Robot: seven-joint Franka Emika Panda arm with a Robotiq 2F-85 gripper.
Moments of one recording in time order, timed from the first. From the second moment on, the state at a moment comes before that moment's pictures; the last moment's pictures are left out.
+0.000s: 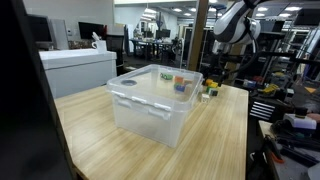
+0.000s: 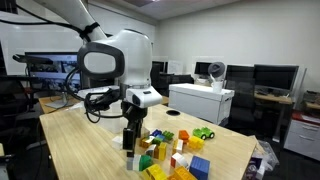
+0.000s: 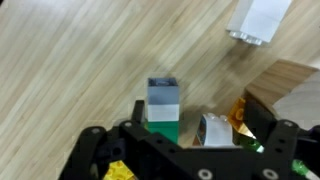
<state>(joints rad) -0.33 0.13 -0.35 -2.39 0.18 2.51 0.17</state>
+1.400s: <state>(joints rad) -0.17 -0.26 -0.19 -2.39 0.14 2.47 0.13</state>
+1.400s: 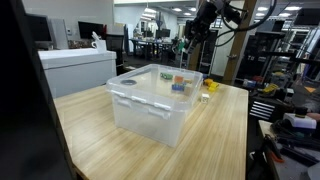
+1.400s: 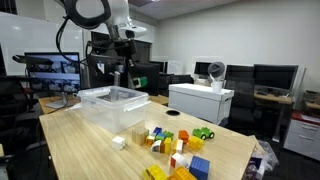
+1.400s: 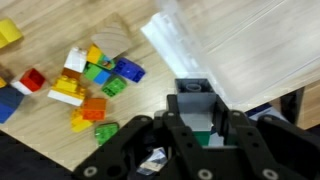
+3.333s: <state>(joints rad) -0.25 0.05 -0.29 -2.39 0.19 2.44 -0.09</state>
